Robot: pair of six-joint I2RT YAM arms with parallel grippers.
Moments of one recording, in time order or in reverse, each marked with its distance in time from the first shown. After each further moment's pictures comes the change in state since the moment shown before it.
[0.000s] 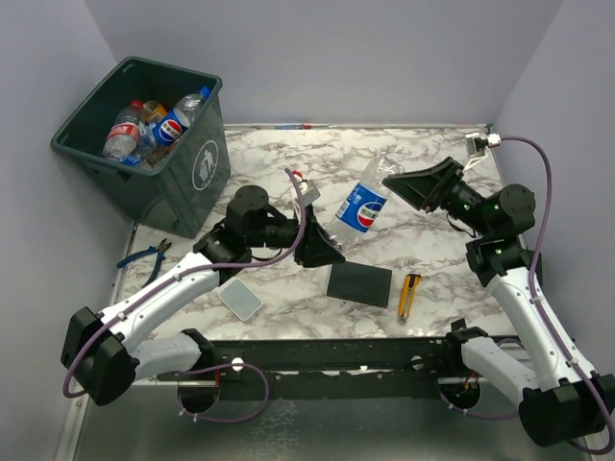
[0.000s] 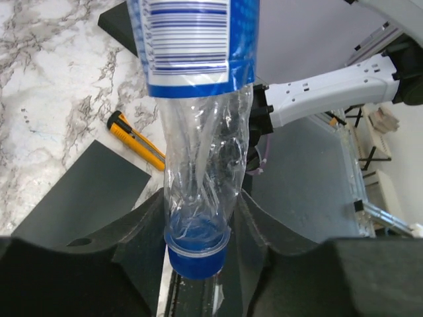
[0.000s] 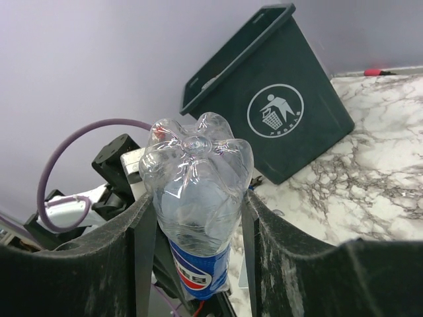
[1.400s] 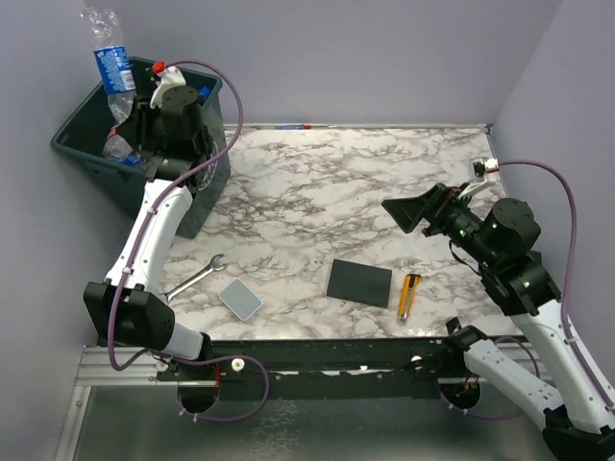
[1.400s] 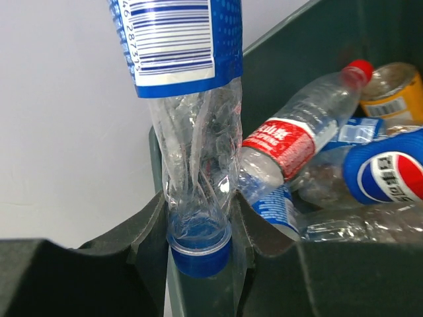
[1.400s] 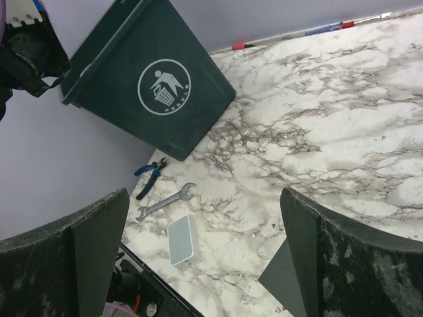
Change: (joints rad) left arm 0.506 0.315 0.649 -0.267 -1.943 0.862; right arm 0.229 -0.192 0.120 -0.679 0.541 -0.358
